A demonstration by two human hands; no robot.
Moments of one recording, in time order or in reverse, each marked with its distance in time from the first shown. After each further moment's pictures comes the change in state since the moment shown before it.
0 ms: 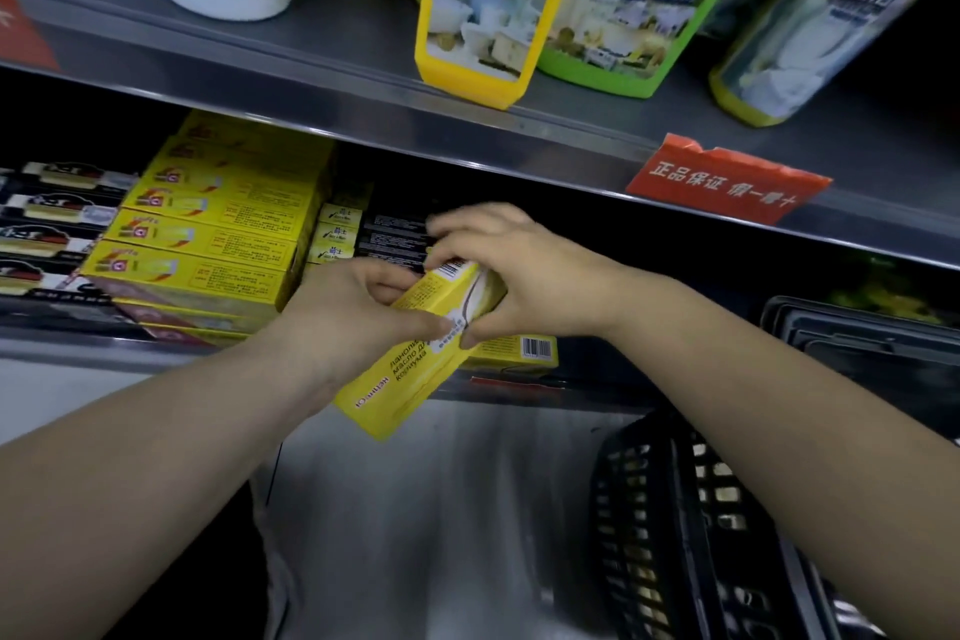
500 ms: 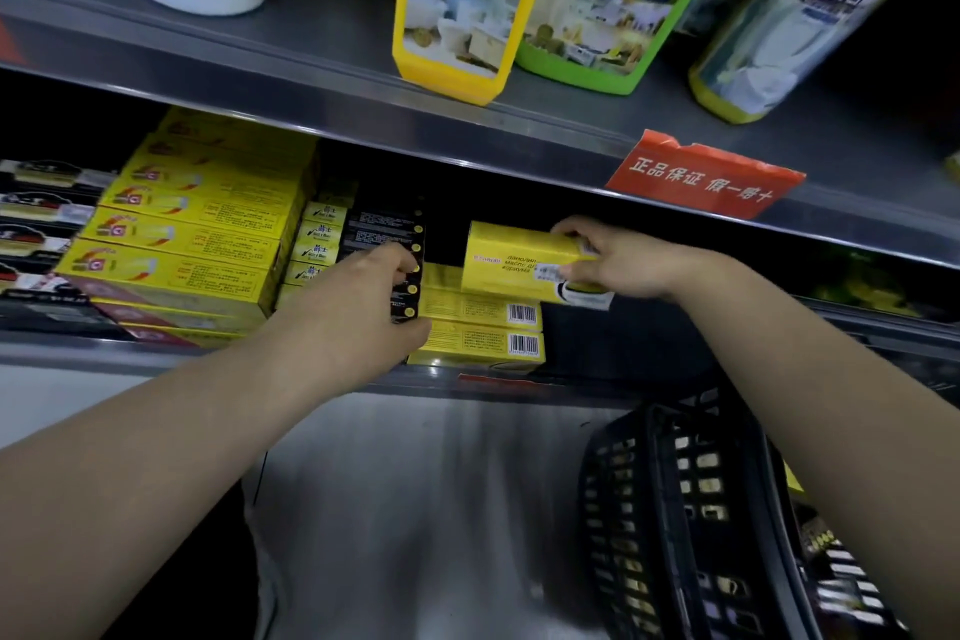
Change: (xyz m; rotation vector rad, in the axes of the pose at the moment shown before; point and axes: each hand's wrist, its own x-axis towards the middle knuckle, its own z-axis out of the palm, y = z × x) left_hand 0.003 0.001 0.002 0.778 -0.024 0.339; right_hand -0.035 0.103 -0.004 0.236 -0.096 0.594
